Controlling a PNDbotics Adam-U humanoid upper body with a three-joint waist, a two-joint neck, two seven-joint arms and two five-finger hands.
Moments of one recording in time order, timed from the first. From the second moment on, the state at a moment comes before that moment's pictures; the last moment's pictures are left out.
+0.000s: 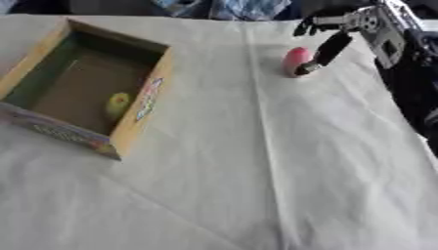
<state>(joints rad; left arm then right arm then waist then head) -0.32 0.70 0.07 -1.99 -0.40 0.14 0.47 -1.04 -0.62 0.09 -0.87 0.97 -0.24 0.70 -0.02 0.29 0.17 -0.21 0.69</state>
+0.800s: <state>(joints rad) -0.32 0.70 0.07 -1.99 -0.40 0.14 0.47 -1.03 -0.62 0.08 -0.82 1.00 -0.16 0.57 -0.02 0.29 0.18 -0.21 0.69</state>
